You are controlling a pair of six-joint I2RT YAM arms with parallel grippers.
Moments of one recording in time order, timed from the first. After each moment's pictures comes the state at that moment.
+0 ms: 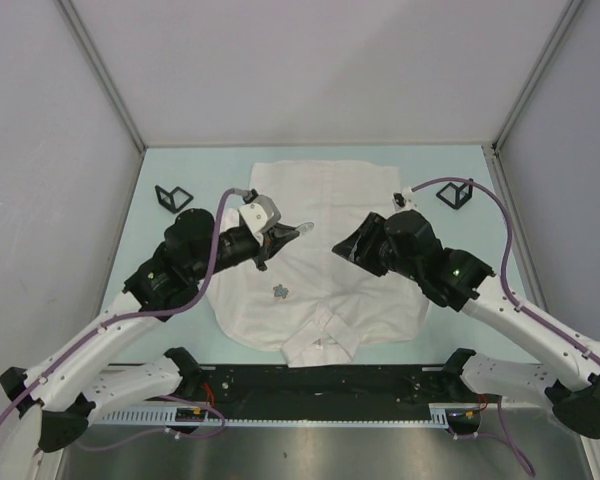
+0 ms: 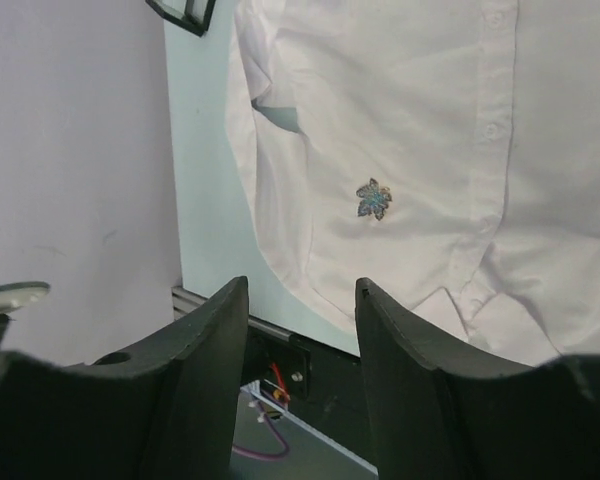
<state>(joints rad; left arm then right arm) -0.78 0.90 1.04 -0.26 0.25 0.11 0.82 1.04 1.03 -0.52 0.11 1.07</state>
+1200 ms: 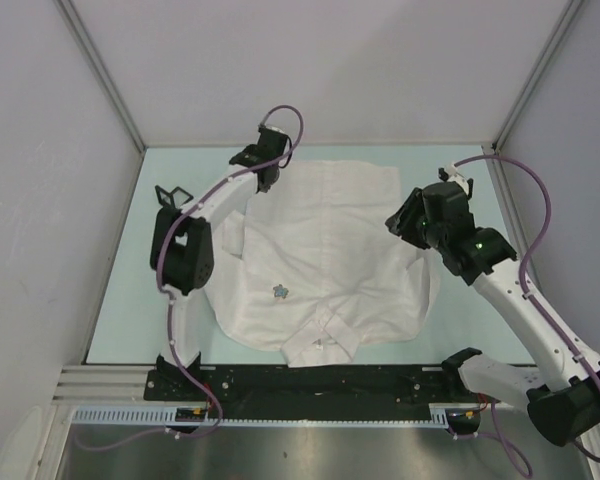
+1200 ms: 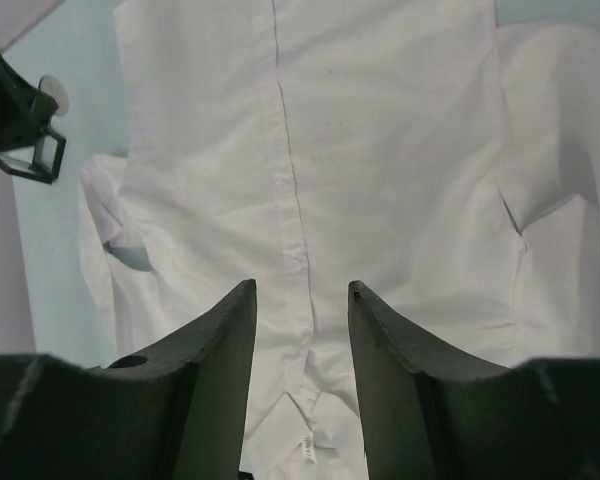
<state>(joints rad) -0.44 2.04 1.77 -0.55 -0.58 0.00 0.48 1.07 1.12 -0.66 0.20 0.81</state>
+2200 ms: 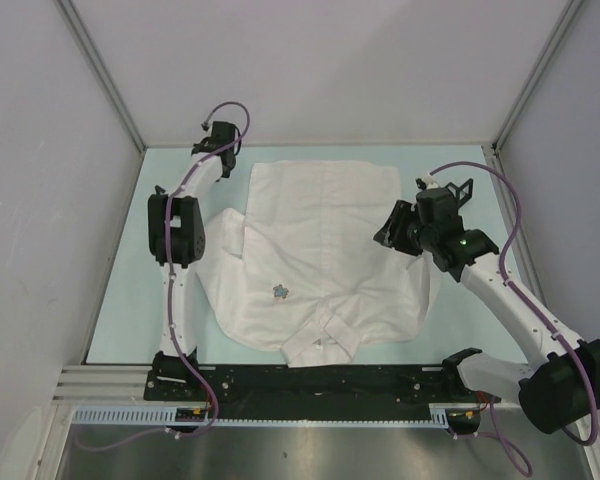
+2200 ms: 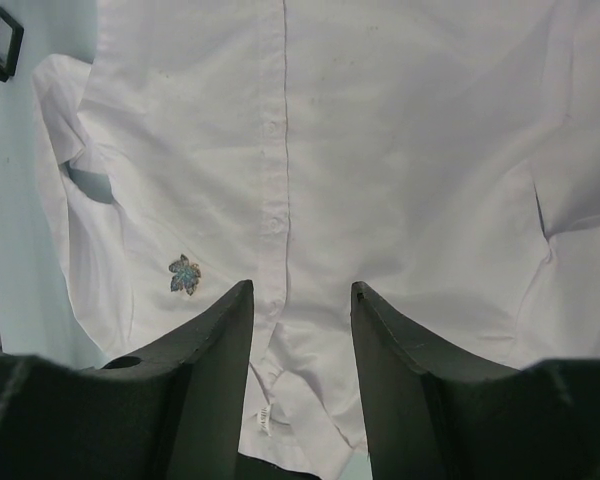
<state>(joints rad) -0.12 2.41 2.12 -0.65 -0.77 0.07 0.40 1.14 0.98 -0.52 -0.07 0.63</state>
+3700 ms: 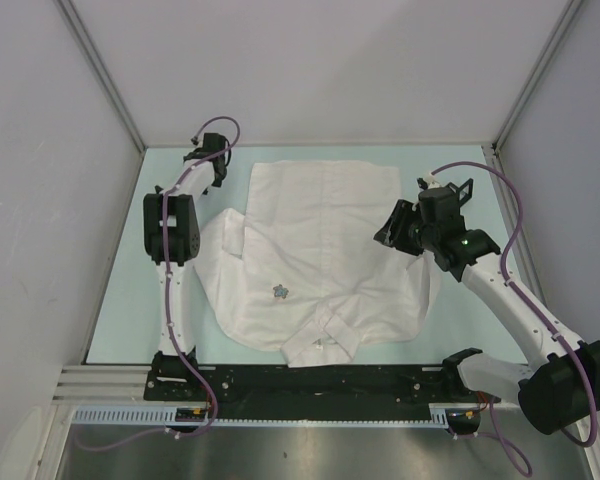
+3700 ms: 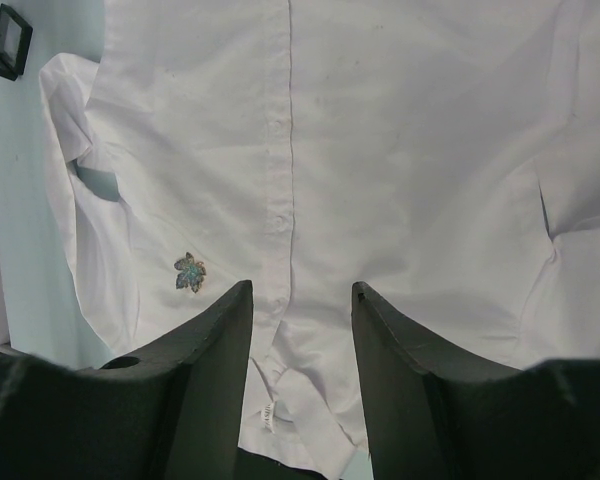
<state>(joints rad) -0.06 2.44 2.04 -0.66 -0.85 0.11 0.38 1.14 0.98 -0.52 -0.10 0.63</state>
